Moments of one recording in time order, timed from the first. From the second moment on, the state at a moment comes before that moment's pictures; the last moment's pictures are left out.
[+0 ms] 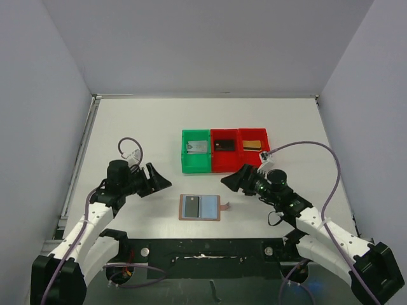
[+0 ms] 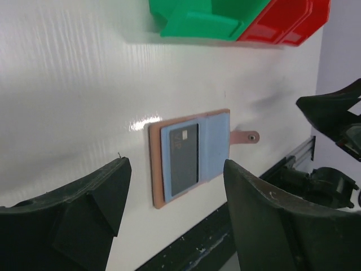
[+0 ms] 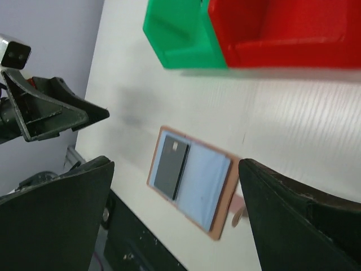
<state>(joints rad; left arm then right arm) -0.19 0.87 0.45 -0.24 0.49 -0.65 0.52 0.83 0.34 0.17 -0.24 0.79</state>
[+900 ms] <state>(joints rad) -0.65 1.08 0.43 -0.15 0.17 -0.94 0.96 1.45 0.51 0.30 -0.02 1.08</state>
